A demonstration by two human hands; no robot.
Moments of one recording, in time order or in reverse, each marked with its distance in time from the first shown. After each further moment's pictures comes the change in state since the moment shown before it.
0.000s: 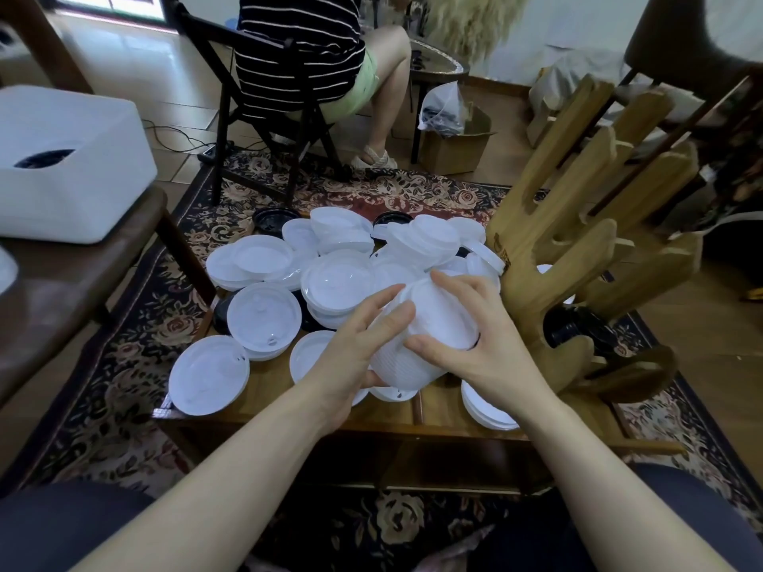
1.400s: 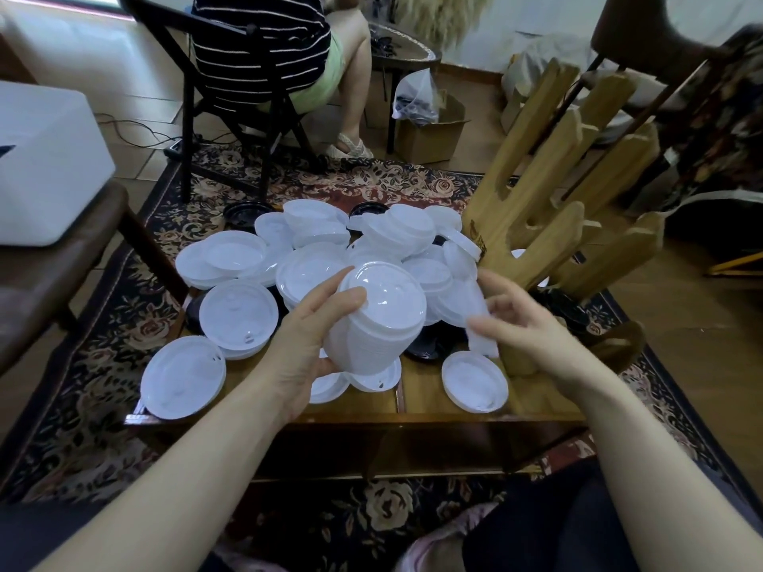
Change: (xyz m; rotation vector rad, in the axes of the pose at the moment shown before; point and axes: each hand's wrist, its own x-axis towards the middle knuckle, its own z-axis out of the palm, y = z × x) left_hand 0.000 0.007 -0.015 -0.050 0.122 0.005; right_hand -0.008 0.034 -0.068 0.064 -0.116 0.401
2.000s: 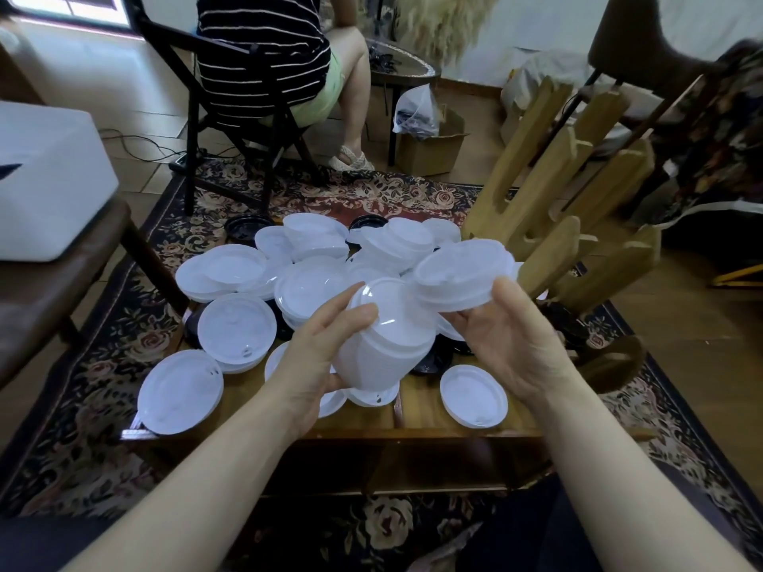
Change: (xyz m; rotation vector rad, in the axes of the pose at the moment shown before) left_hand 0.000 -0.002 0.010 0.036 -0.040 -0.001; right_hand 0.004 -0.038 0.030 0.850 -0.147 -0.274
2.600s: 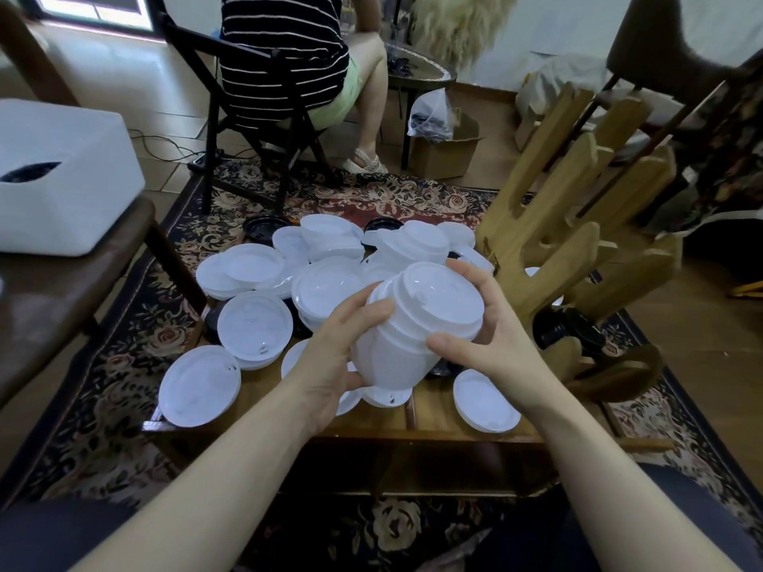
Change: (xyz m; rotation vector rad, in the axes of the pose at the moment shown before) left_hand -0.005 0.006 0.001 -0.023 -0.034 -0.005; right_hand -0.004 0.022 0.004 -0.503 -0.022 -0.022
